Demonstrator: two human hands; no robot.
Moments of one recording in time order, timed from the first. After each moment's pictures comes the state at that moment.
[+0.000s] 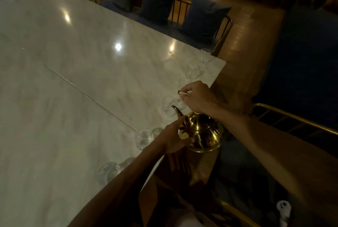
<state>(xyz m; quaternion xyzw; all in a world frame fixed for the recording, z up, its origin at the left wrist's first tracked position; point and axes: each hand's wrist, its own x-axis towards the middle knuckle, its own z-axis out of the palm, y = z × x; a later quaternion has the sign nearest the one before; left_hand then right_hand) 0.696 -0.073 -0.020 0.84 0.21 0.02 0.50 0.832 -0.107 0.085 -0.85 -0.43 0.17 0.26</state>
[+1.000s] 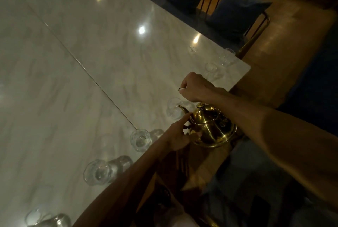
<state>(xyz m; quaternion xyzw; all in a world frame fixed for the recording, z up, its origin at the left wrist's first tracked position) 0.757 -0.051 -0.054 0.76 0.30 0.05 0.58 0.894 -0.014 0.060 -0.83 -0.52 0.21 0.08</state>
